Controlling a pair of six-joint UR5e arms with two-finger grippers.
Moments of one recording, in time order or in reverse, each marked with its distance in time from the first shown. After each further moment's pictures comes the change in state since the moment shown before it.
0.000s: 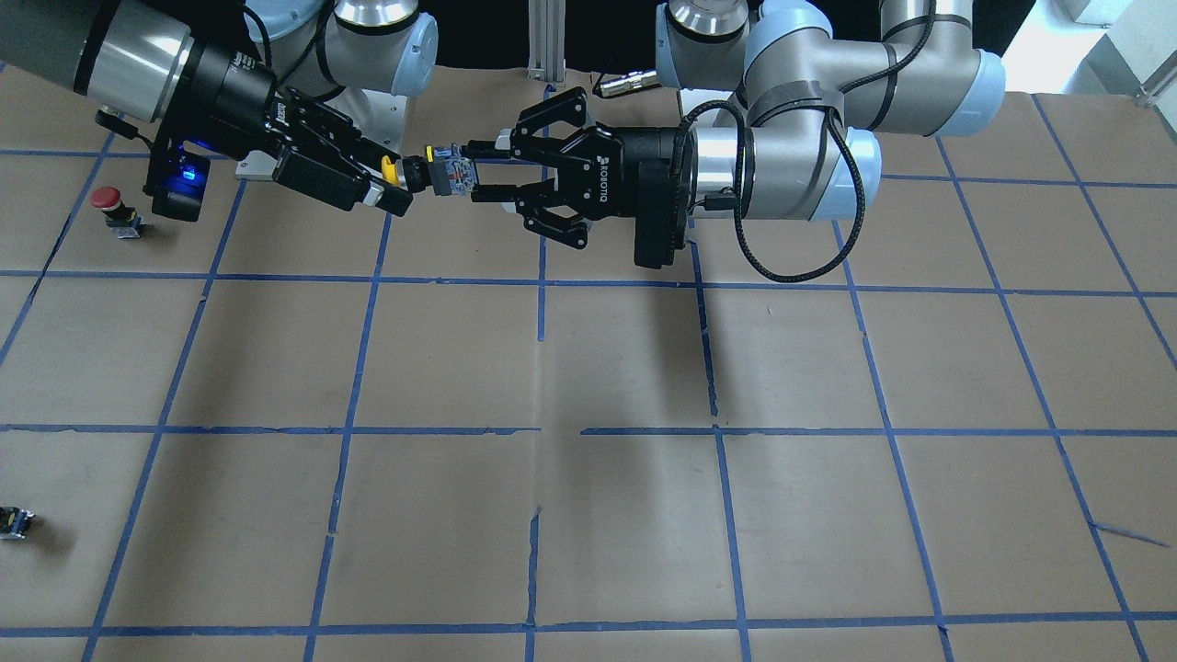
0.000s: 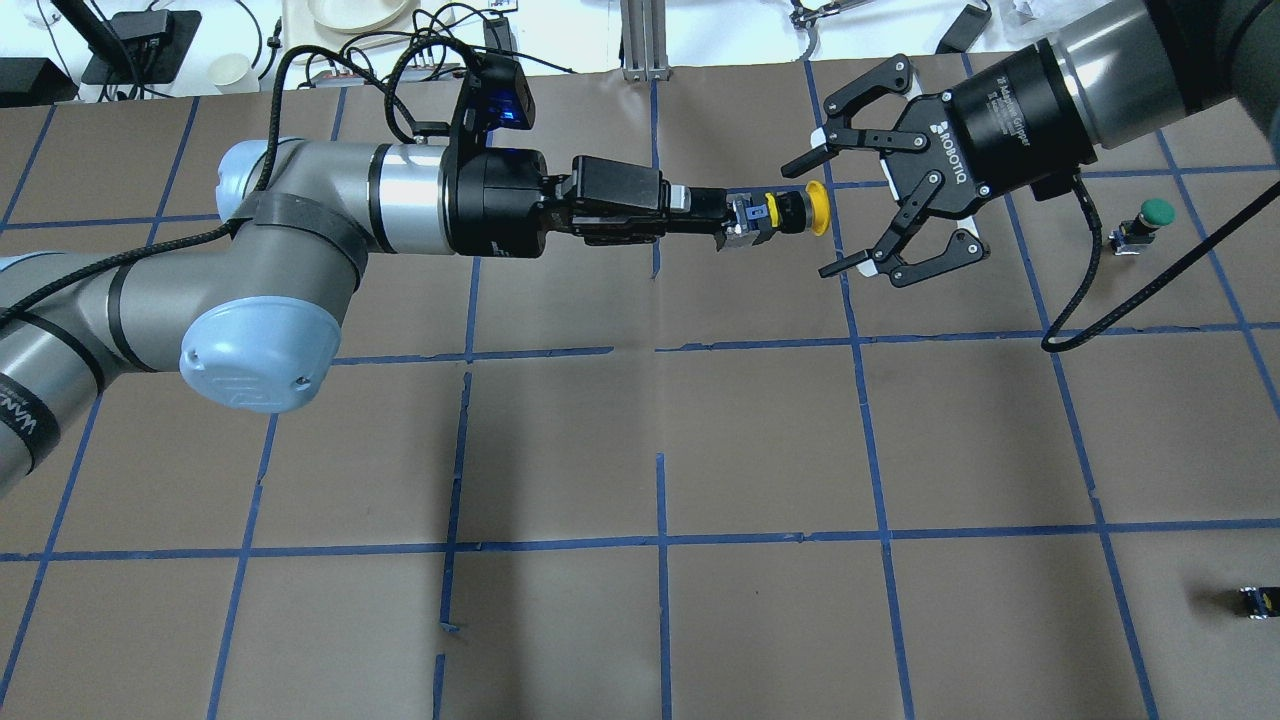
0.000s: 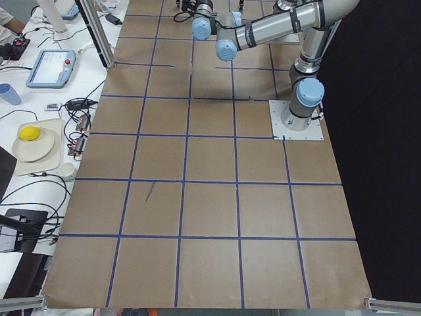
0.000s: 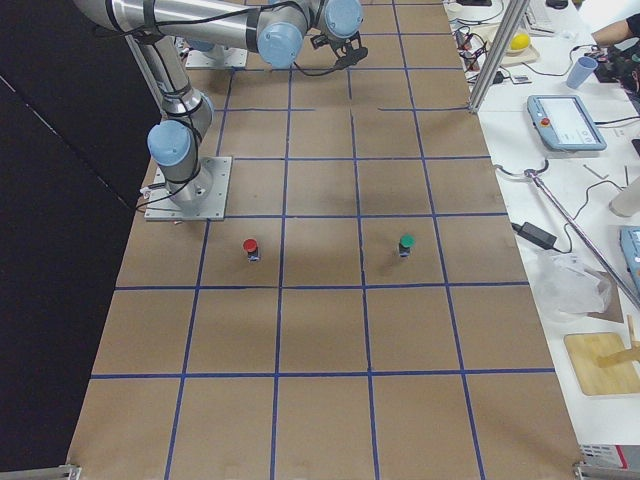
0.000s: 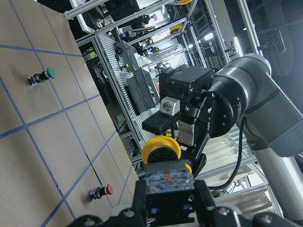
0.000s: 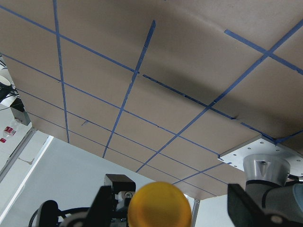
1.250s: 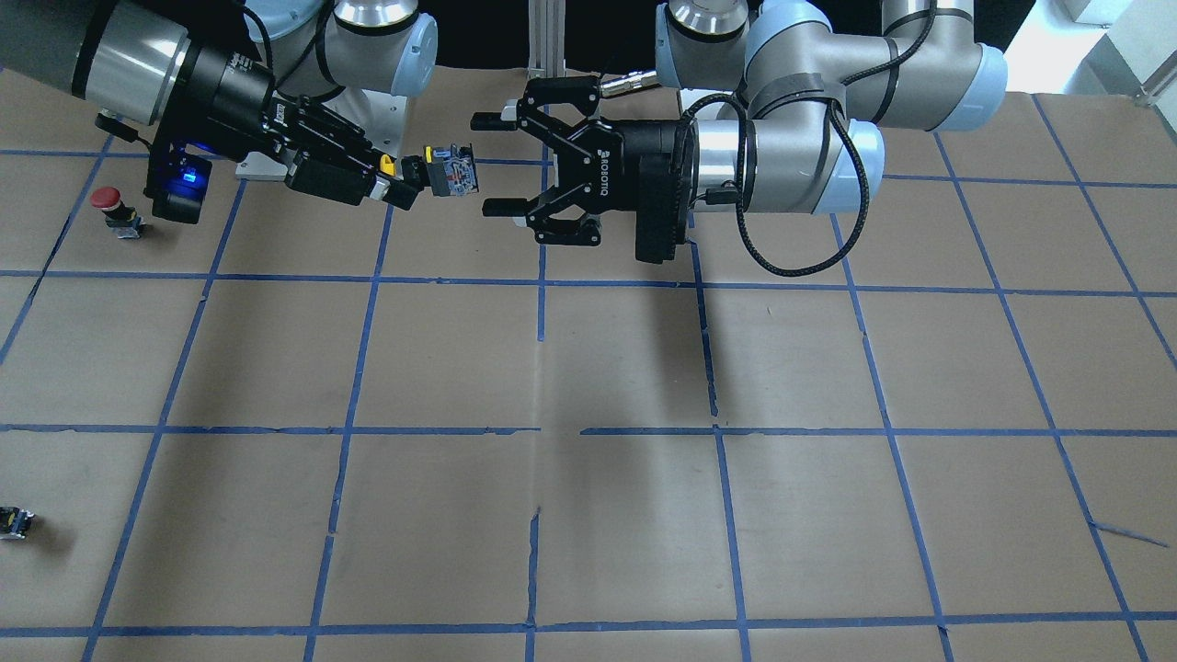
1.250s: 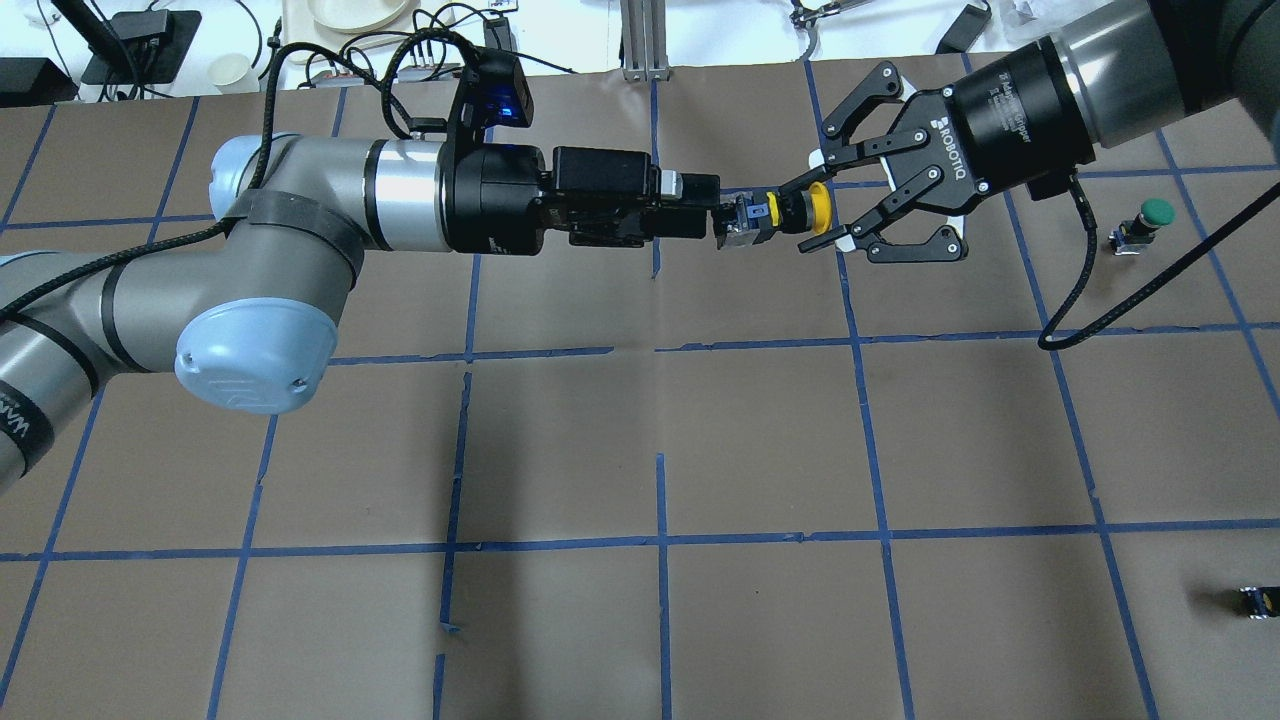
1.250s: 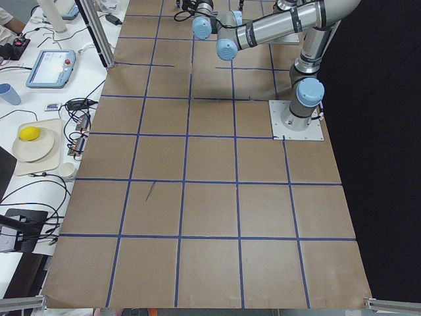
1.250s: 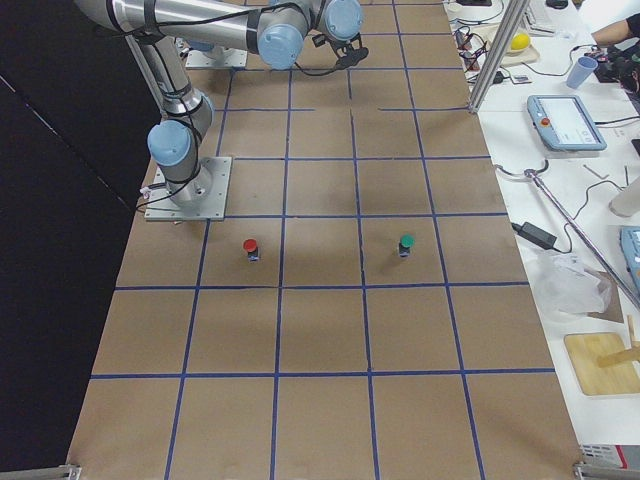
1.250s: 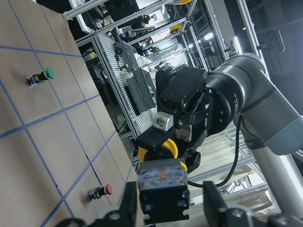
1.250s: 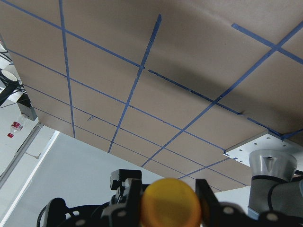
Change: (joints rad) left arm 0.000 0.006 0.006 0.051 0.013 -0.096; right arm -0.005 0.001 0.002 0.008 0.023 -0.006
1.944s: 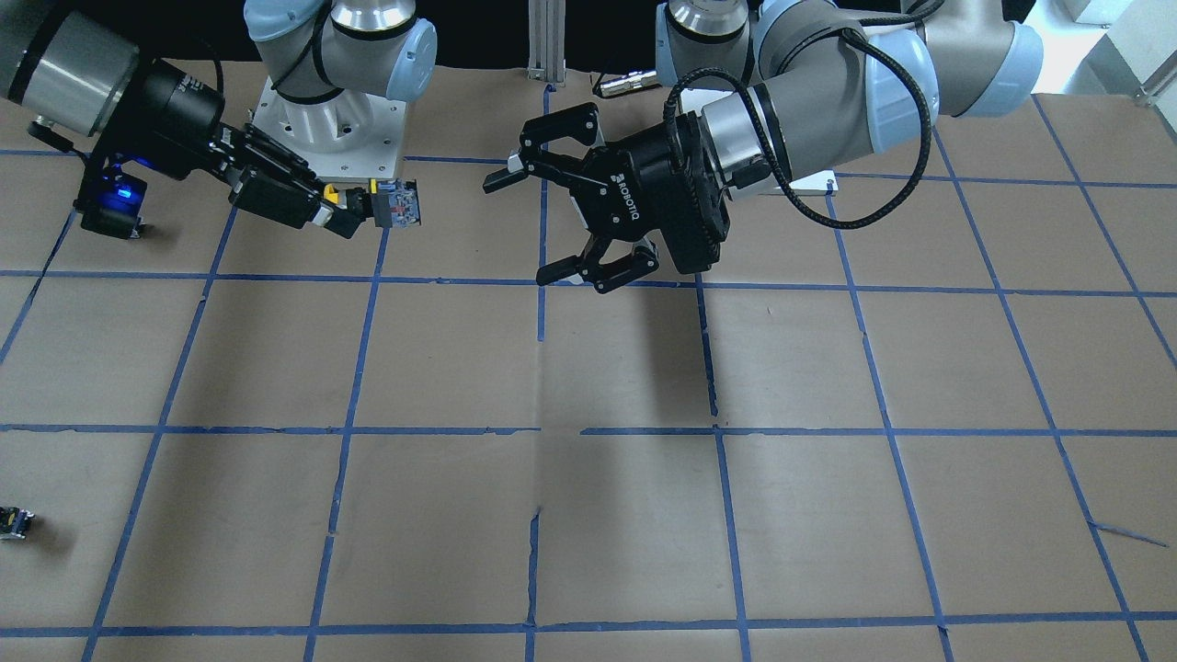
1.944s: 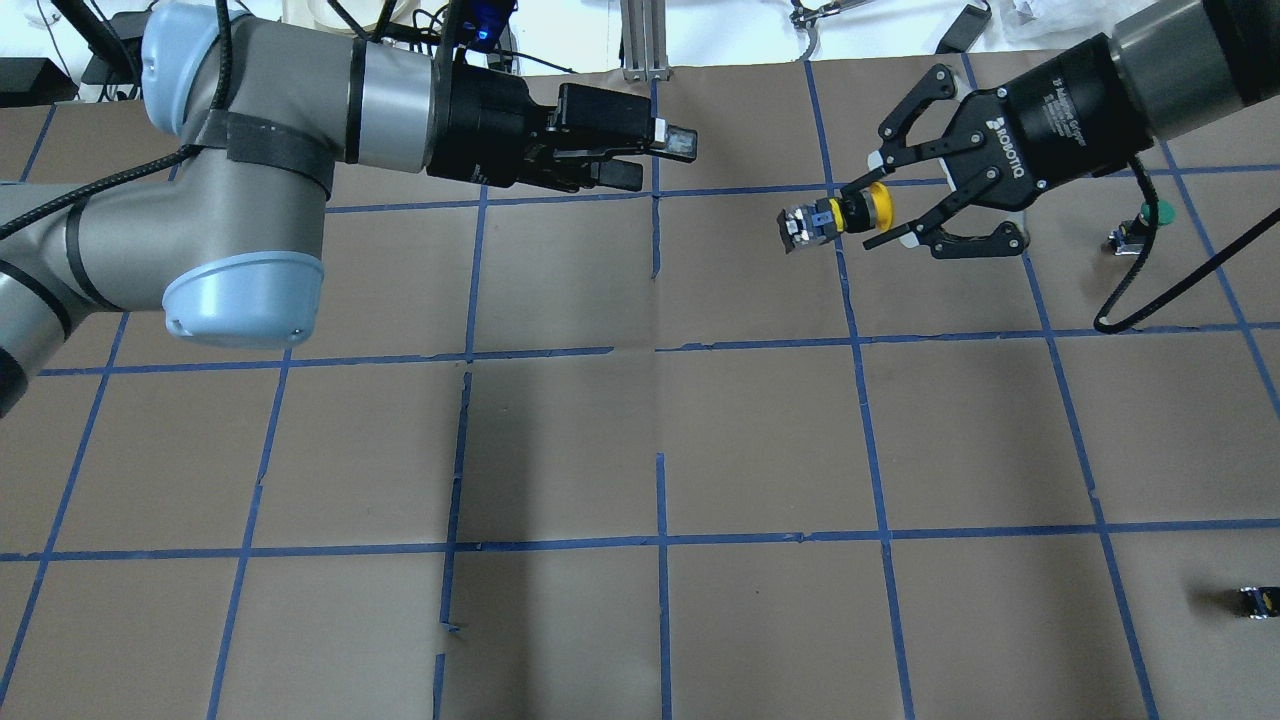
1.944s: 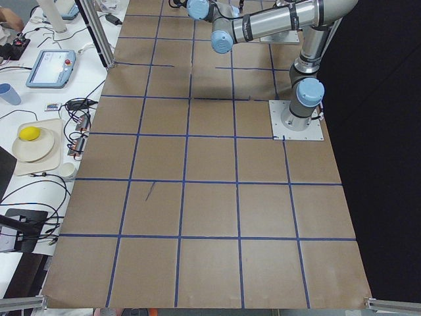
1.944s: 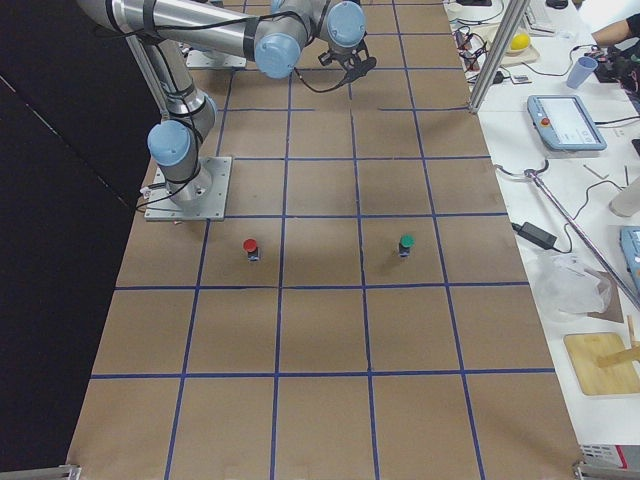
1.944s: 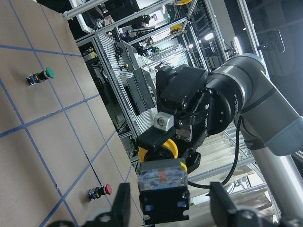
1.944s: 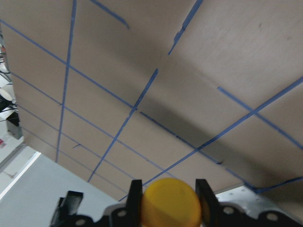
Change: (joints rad) left arm -0.012 -0.010 0.128 0.270 0.472 -0.311; right arm -0.077 0.010 0.004 -0.066 -0.196 -0.208
